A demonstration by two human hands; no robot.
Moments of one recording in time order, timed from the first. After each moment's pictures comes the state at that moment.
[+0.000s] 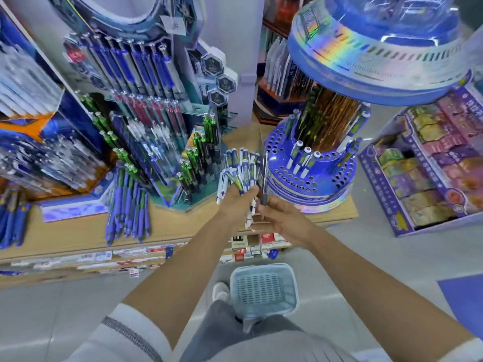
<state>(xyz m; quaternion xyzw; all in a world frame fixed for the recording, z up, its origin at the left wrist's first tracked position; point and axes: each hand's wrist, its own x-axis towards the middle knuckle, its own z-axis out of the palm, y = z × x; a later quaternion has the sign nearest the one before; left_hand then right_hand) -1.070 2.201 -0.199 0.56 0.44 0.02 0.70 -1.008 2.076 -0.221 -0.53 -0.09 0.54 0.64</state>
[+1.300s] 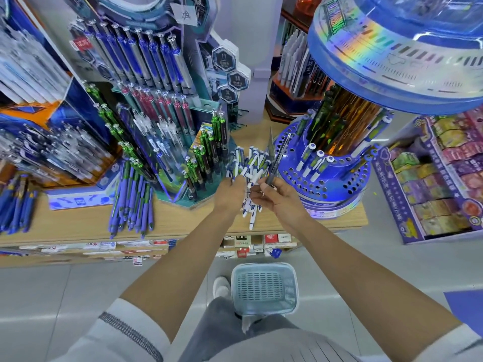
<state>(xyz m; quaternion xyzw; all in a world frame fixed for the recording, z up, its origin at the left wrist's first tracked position) -1.058 2.228 -0.206 0.59 0.51 0.03 0.62 -0.994 2.117 -0.218 -0.59 -0.08 0.41 0.69</state>
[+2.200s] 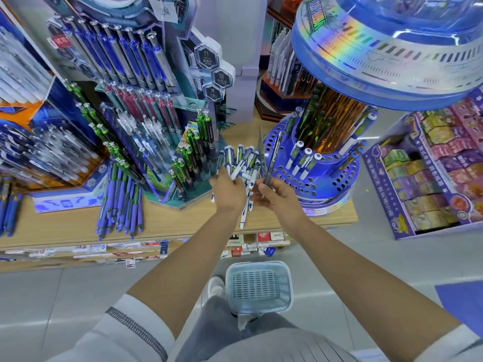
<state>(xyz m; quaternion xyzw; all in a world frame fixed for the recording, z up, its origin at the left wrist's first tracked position) -1.041 2.212 -0.209 0.71 0.50 0.10 0.49 -0.989 2.101 -0.215 -0.65 -0.09 0.38 0.65</state>
